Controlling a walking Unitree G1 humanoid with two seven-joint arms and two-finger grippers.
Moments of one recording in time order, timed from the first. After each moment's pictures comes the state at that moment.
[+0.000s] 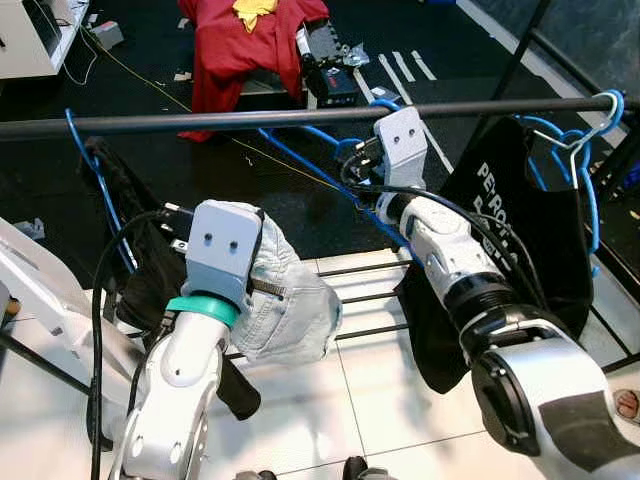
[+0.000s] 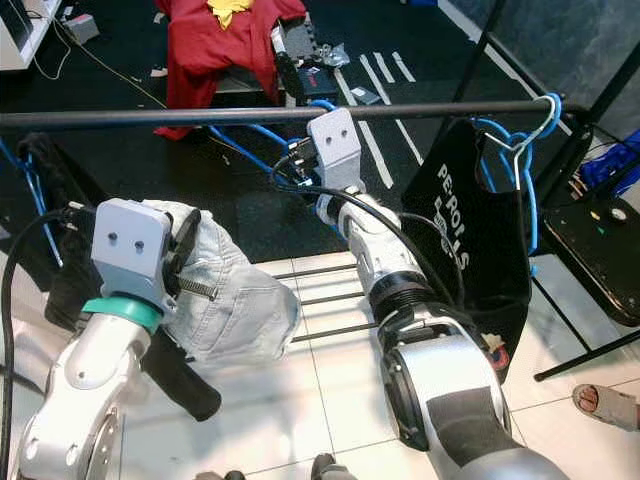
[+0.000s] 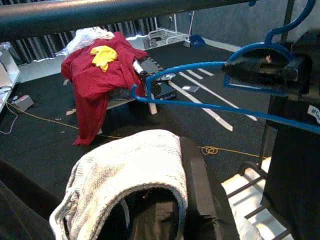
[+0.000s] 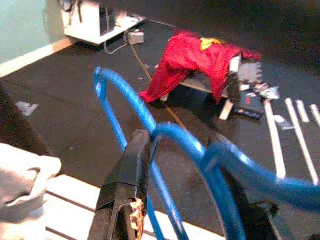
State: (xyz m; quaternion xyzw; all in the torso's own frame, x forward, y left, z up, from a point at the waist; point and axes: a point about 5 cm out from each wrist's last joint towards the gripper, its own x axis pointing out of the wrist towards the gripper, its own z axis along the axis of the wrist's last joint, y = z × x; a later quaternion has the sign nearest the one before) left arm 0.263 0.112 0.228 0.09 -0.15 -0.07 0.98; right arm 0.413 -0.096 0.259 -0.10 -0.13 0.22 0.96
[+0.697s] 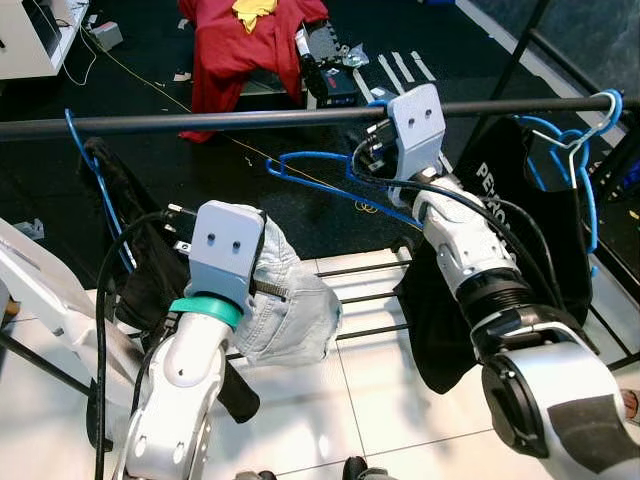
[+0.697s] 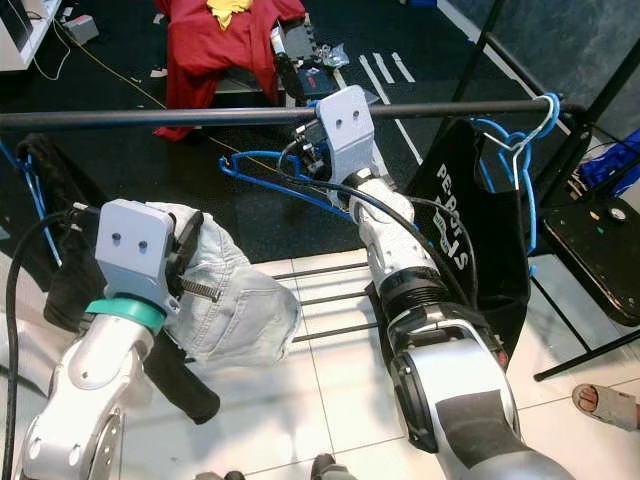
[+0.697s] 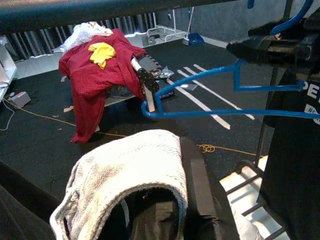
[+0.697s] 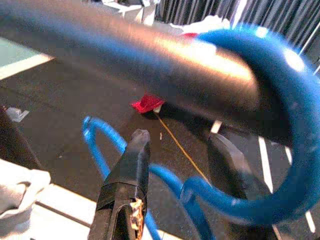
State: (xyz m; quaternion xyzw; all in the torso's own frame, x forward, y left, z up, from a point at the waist) left arm 0.263 0.108 0.227 0.09 -0.14 -0.08 0.98; right arm 0.410 -0.105 0.271 -0.11 -0.15 0.22 0.96
